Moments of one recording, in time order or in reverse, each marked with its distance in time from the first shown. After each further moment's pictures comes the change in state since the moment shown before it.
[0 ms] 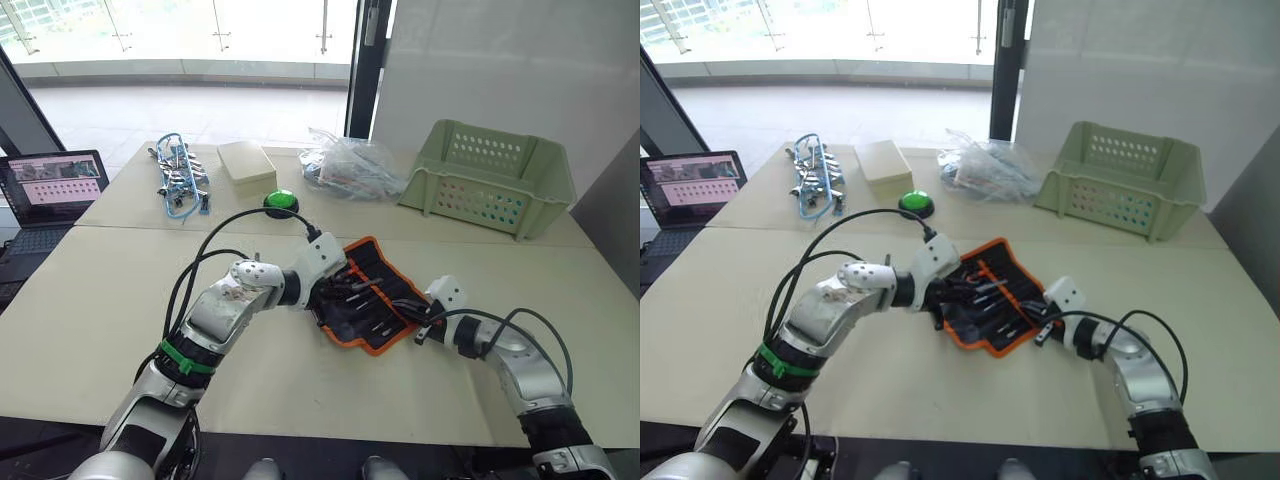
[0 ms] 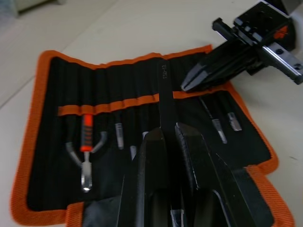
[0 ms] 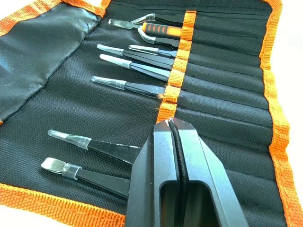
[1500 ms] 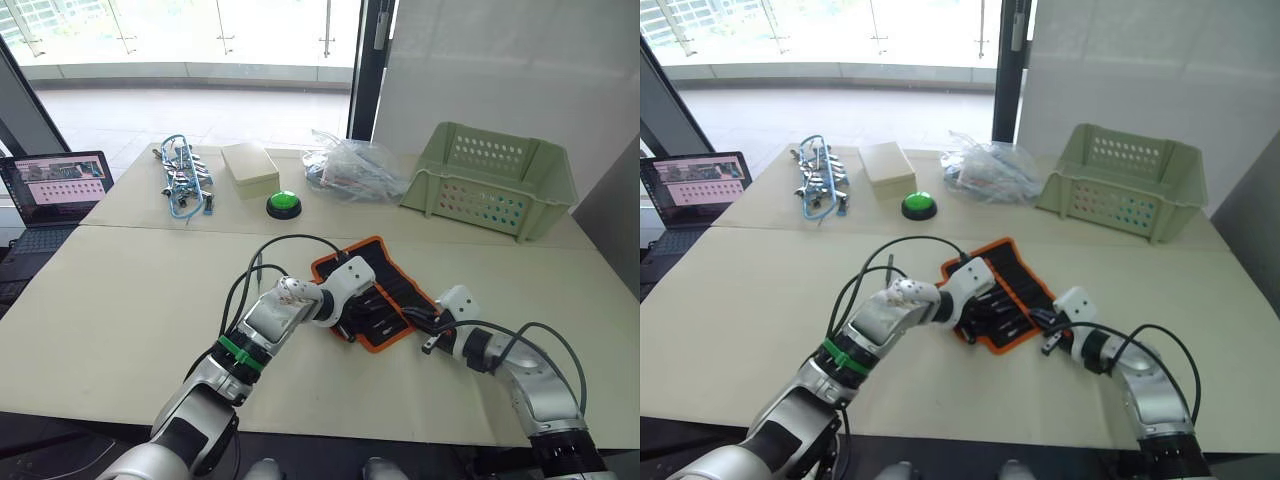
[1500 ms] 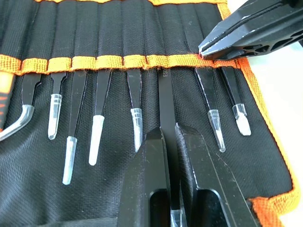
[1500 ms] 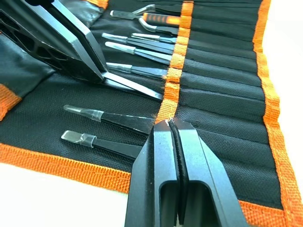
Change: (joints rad) left arm -0.024 -0.215 -0.076 0.295 0.150 -0.040 0.102; right arm 0.098 0.004 -0.047 -0.108 0.006 0.057 -0.042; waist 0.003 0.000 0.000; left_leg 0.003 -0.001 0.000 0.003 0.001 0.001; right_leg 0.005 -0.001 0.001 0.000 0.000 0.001
